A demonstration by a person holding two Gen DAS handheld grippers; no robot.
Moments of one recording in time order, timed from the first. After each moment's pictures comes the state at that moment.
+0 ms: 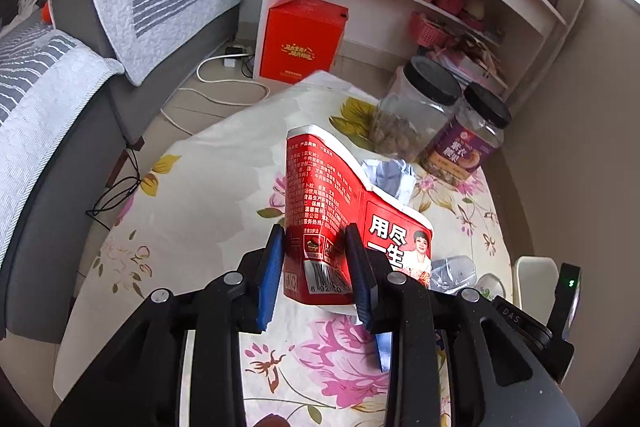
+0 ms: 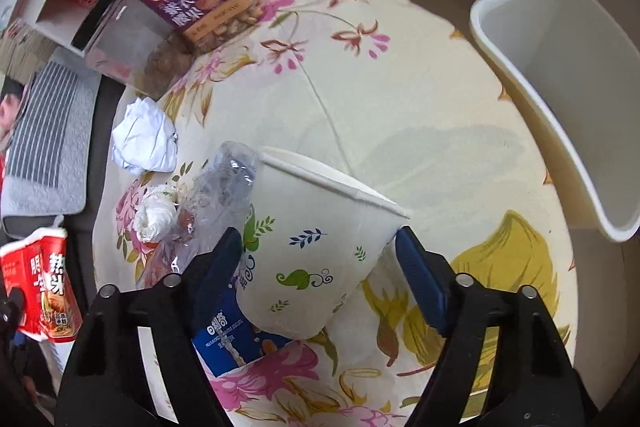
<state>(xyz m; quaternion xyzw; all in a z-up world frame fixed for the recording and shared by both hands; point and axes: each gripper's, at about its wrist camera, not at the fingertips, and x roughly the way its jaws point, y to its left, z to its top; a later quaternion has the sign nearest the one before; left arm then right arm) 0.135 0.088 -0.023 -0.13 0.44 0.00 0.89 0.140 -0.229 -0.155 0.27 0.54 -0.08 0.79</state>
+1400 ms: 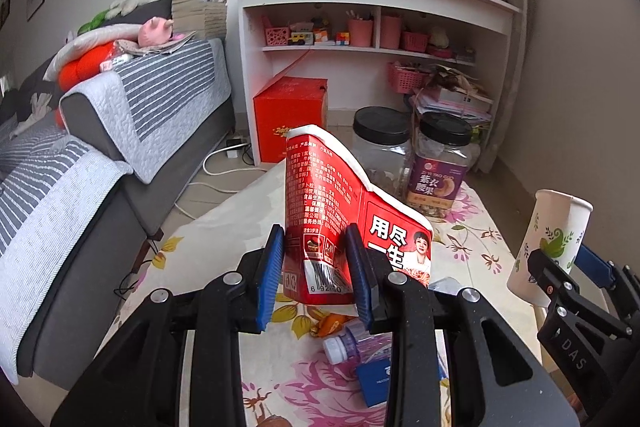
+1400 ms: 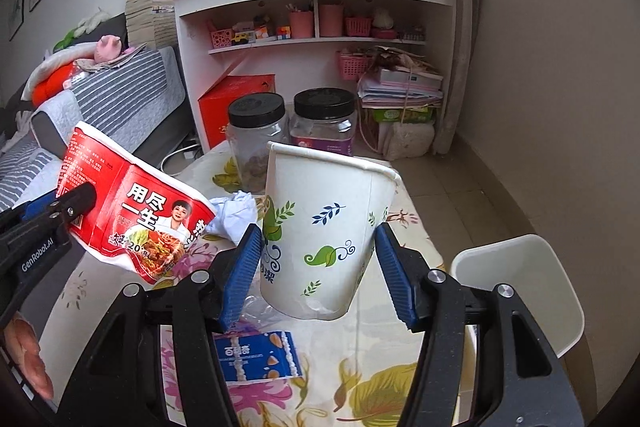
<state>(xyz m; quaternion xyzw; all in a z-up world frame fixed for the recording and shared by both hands) 0.100 0.002 0.003 0.00 0.30 0.02 0.95 0.086 -0.181 -0.018 0.02 0.30 -0.02 0.95</state>
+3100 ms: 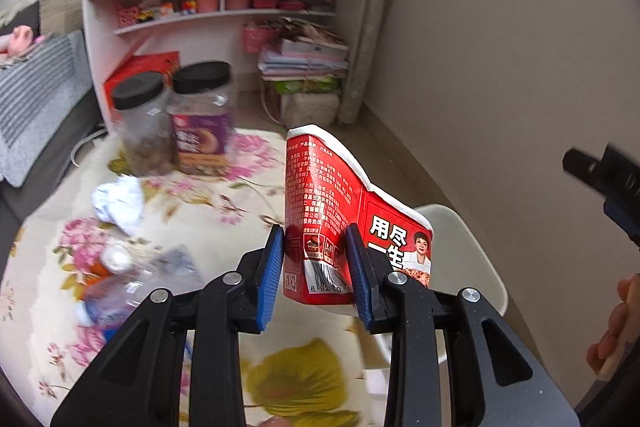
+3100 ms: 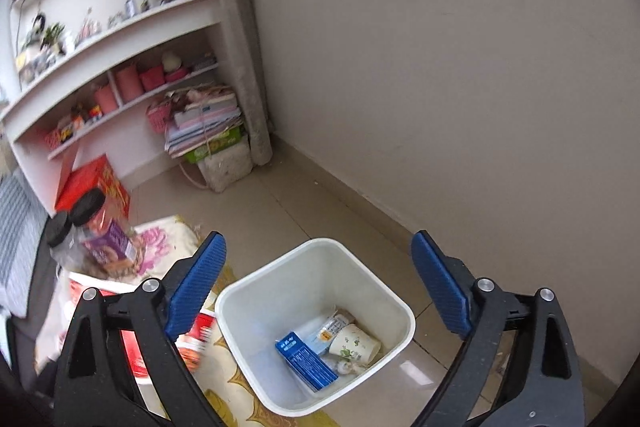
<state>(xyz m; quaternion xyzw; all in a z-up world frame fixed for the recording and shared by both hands) 0.090 -0.243 -0.026 0.00 0.36 -0.17 0.92 0.010 -0.443 0.022 0.16 0.27 -0.28 0.91</state>
